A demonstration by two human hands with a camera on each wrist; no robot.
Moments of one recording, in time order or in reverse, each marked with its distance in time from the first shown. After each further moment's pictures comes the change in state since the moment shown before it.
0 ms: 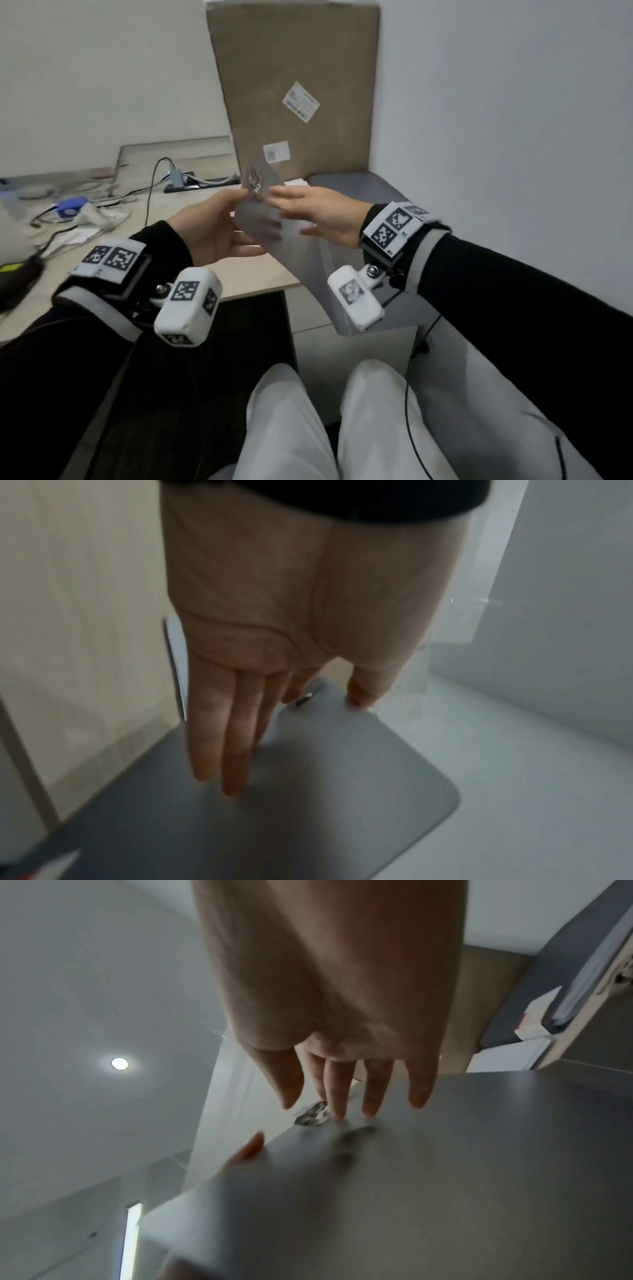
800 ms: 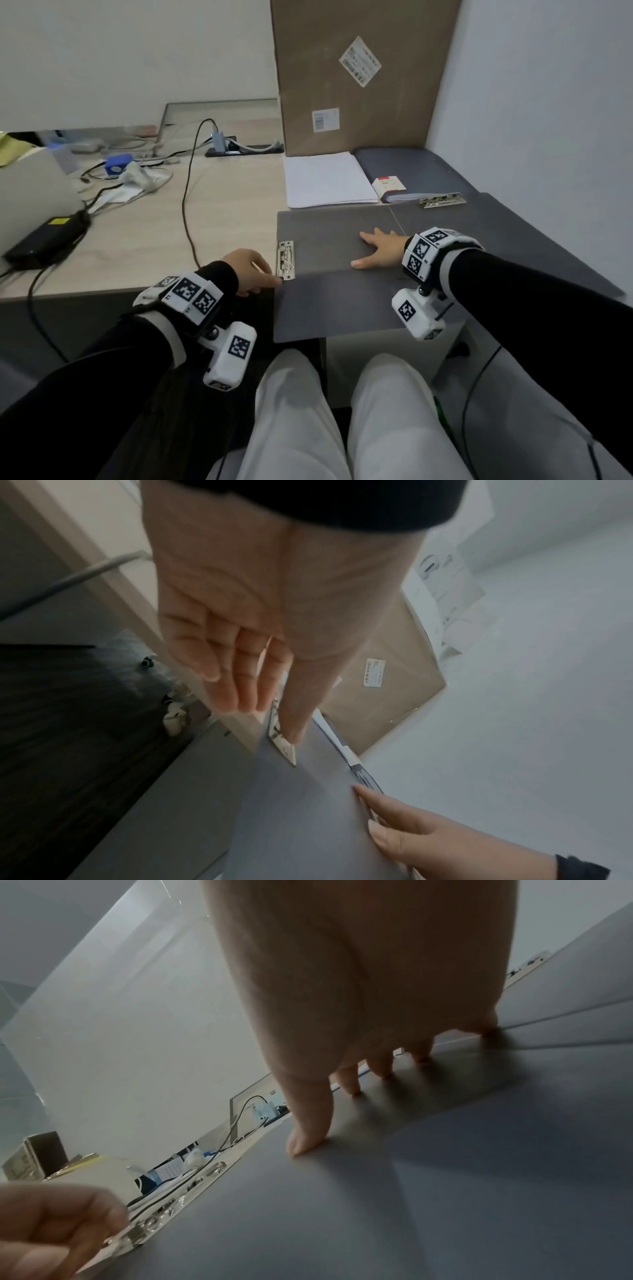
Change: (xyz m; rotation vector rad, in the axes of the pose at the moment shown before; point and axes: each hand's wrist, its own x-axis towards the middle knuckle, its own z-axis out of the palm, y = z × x) left_hand 0.029 -0.104 -0.053 0.809 0.344 -0.275; right_hand 0.062 0.110 -0.028 -1.029 -0.075 0.480
